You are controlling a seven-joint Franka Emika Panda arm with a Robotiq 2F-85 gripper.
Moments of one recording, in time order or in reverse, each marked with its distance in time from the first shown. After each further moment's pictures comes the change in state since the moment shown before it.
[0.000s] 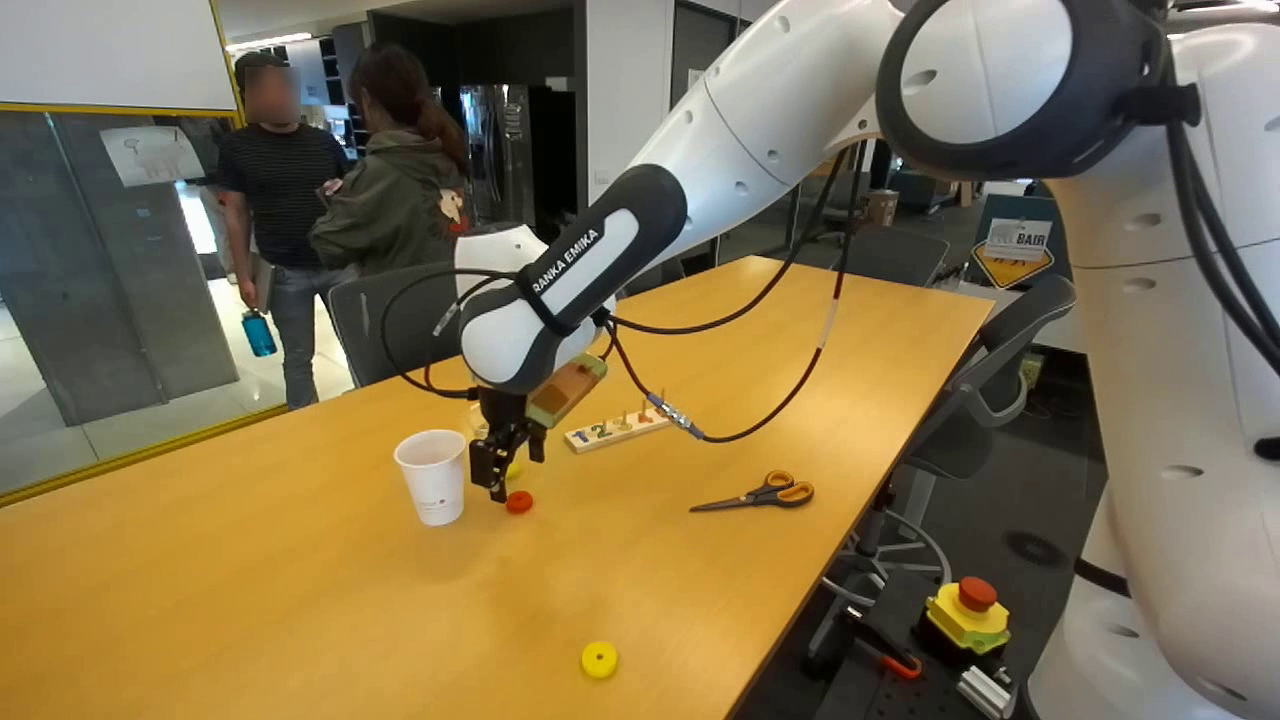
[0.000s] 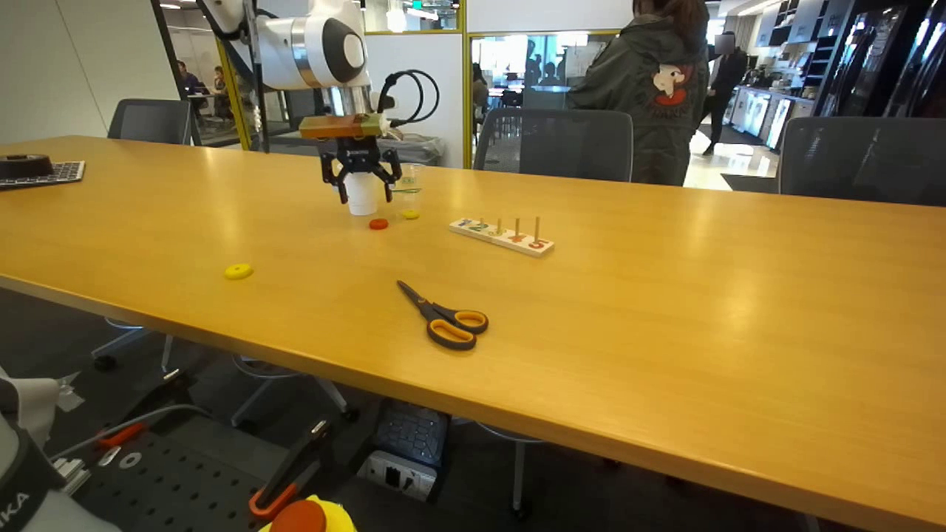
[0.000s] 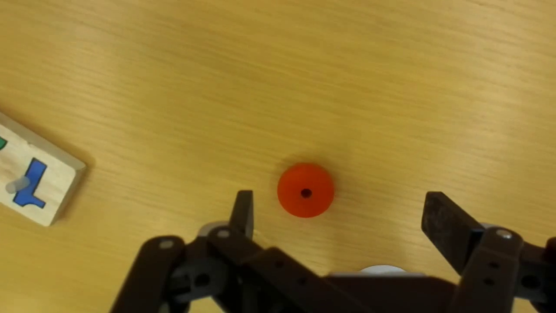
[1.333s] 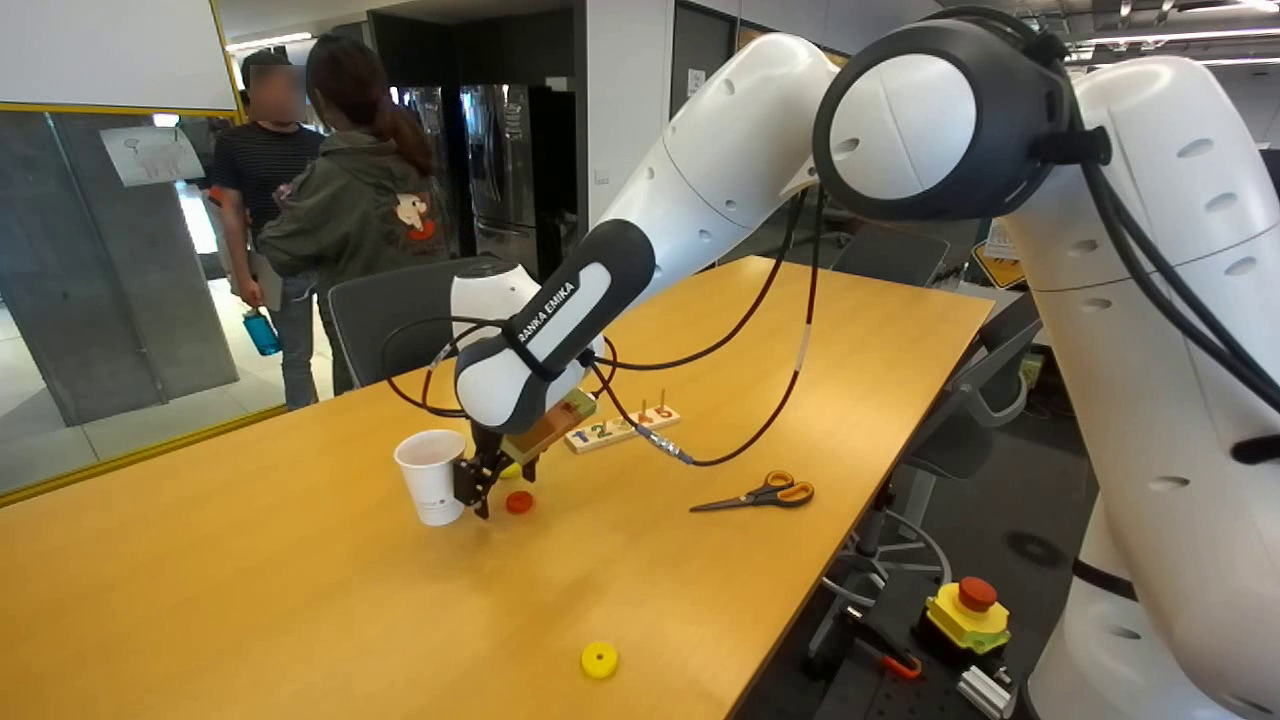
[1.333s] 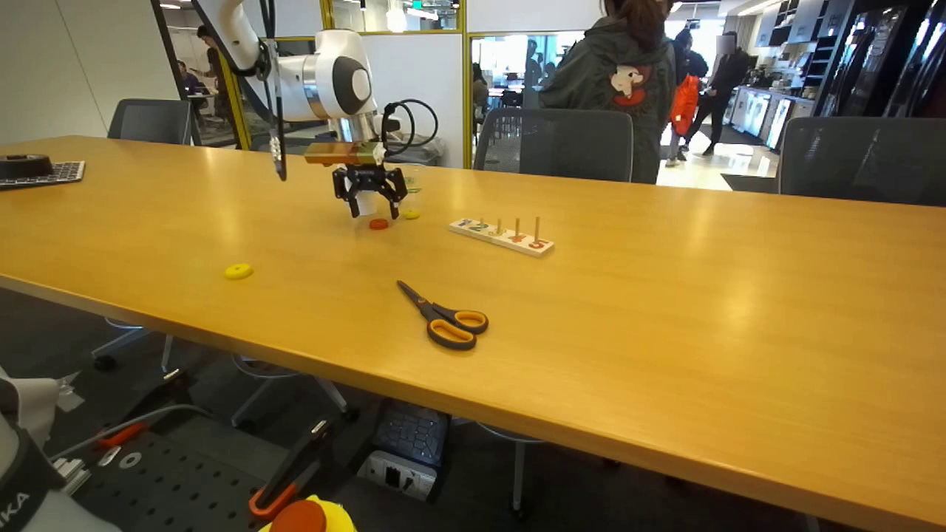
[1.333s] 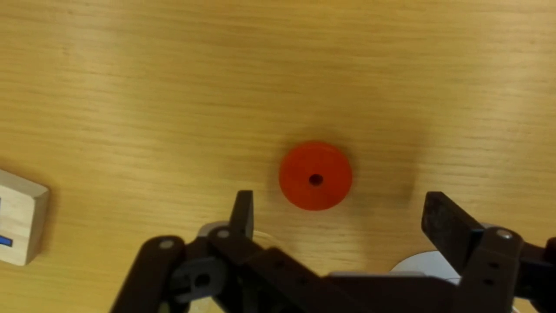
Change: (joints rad) arm 0.053 0.112 -0.059 0.051 -0.001 0.121 0.189
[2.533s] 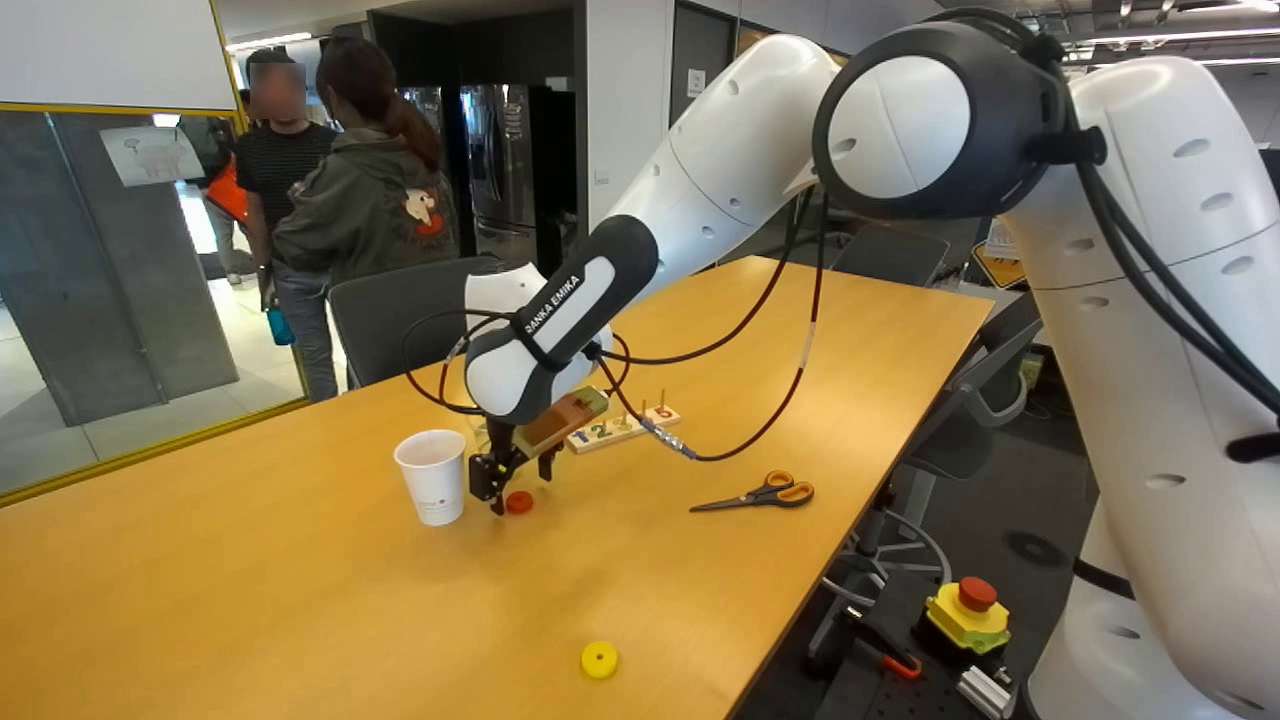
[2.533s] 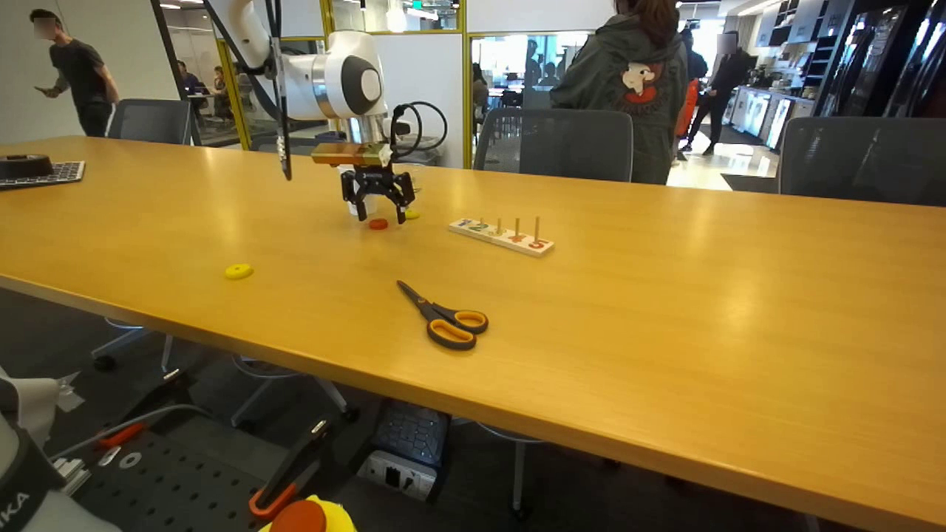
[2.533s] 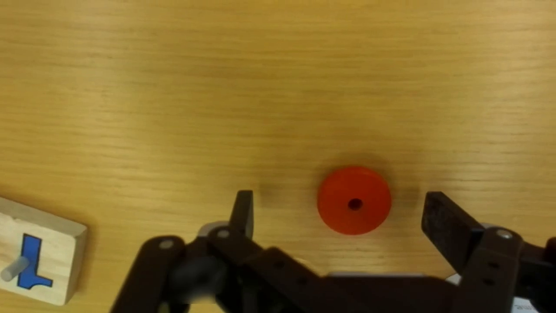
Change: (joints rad) arm -0.023 -0.002 -0.008 0.000 0.027 -0.047 0.009
